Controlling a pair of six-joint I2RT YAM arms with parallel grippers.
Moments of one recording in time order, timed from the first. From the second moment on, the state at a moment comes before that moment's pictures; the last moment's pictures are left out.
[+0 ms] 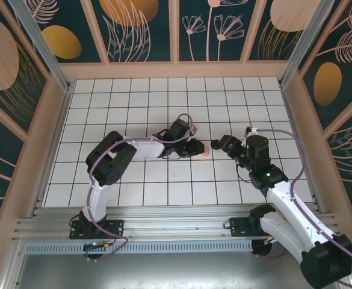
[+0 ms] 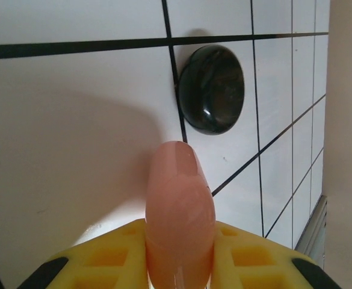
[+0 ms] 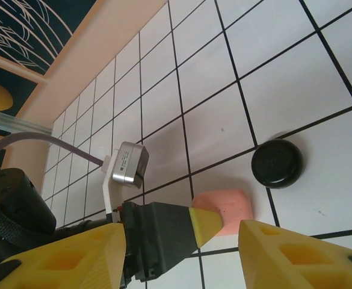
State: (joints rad) left arm -0.77 2.09 1.25 0.08 0.48 -0.91; right arm 0.37 0.78 0.51 -0.20 -0.07 0.84
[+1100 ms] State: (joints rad) left arm -0.60 1.67 1.04 -0.09 0.25 -0.67; right arm 0.37 0.77 0.52 -0.29 0.05 0.86
